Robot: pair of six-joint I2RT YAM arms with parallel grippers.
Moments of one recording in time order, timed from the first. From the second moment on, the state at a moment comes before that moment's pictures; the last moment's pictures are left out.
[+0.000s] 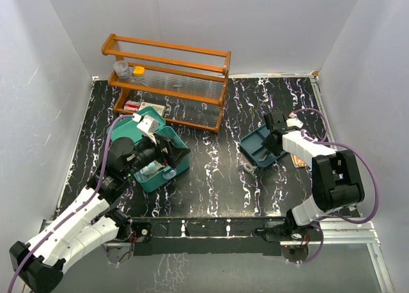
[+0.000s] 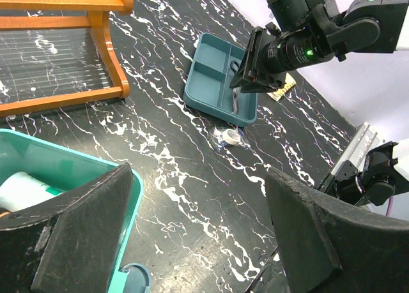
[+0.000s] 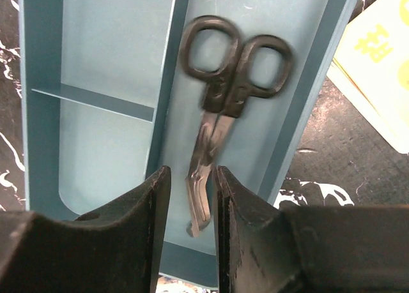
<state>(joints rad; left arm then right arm) -0.62 0.73 0.65 -0.07 0.22 -0.35 0.20 1.53 0.88 -0.46 0.34 0.90</state>
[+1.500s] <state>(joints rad) -0.62 0.74 0.74 -0.13 0.13 -0.41 0.51 1.37 0.73 -0.43 0.16 0.58</state>
